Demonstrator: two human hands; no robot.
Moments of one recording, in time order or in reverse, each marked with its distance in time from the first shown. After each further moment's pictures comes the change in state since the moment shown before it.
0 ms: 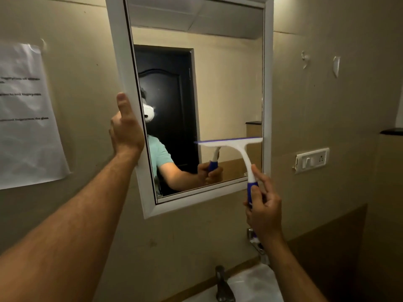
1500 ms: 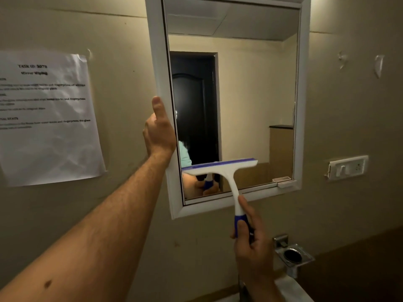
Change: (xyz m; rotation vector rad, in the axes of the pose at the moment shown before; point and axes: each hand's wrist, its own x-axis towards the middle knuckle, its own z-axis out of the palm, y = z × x) left_hand -0.007 0.006 -0.003 0.003 -0.031 0.007; right_hand -0.080 -0.010 0.067 0.008 -0.103 0.032
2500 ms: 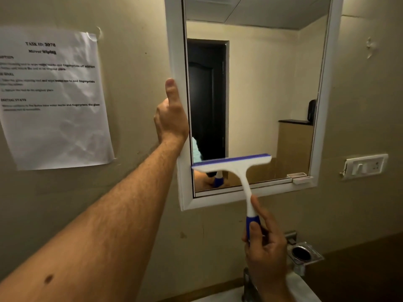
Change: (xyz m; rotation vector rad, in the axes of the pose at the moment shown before) left_hand 0.010 -0.007 0.004 -0.035 -0.012 0.017; right_hand -0.005 0.016 0.004 0.005 0.013 -0.041
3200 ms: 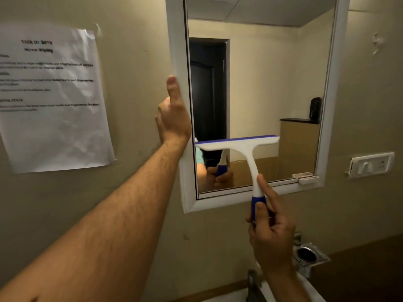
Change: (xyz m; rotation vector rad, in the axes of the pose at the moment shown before) left_hand -0.003 0.004 -0.003 -0.021 -0.002 -0.023; right_hand 0.032 -0.016 0.011 0.041 0.013 -0.052
